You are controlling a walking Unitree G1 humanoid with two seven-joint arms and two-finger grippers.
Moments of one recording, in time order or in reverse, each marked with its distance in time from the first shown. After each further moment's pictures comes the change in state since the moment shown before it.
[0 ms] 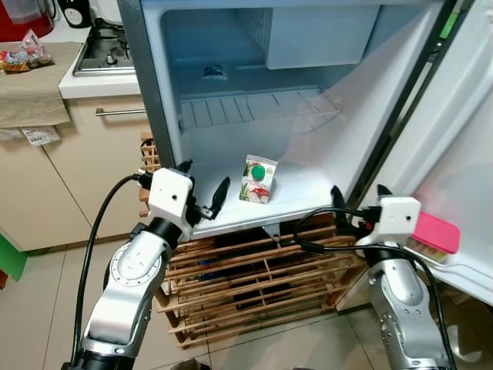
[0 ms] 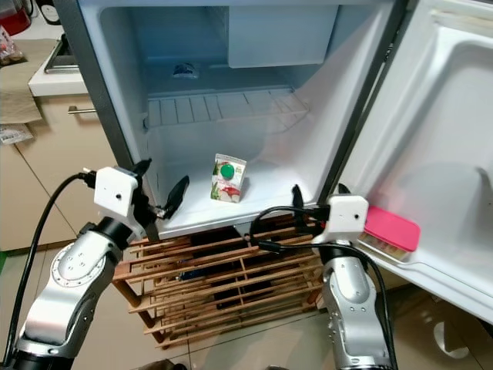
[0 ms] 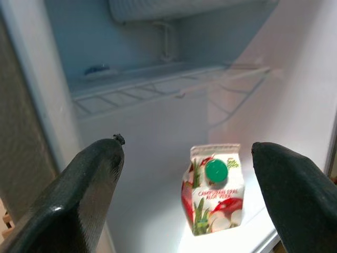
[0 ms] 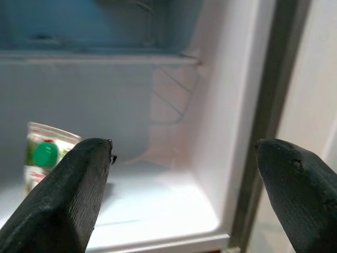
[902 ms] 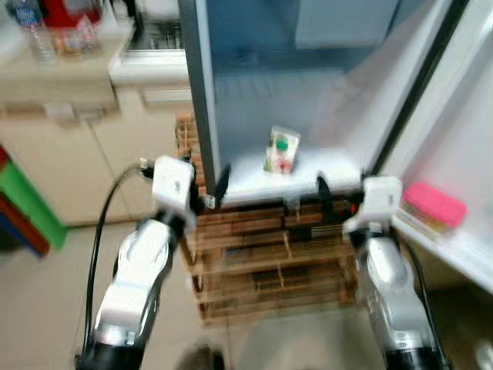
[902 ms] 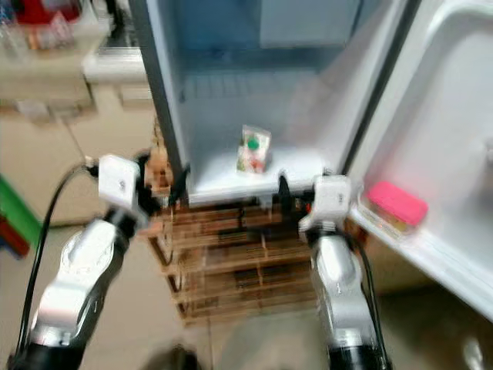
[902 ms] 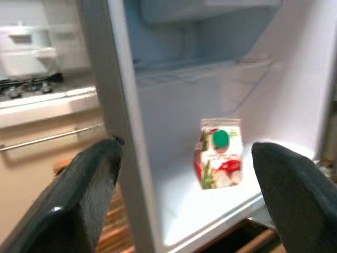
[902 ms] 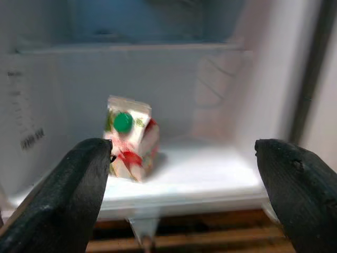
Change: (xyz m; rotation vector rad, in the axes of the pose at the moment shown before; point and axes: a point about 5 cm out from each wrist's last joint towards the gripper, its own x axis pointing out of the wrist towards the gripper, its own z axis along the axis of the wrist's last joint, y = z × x) left arm 0.014 0.001 0.001 -0.022 -0.008 0.037; right arm 0.016 0.005 -0.001 0.004 0.032 0.011
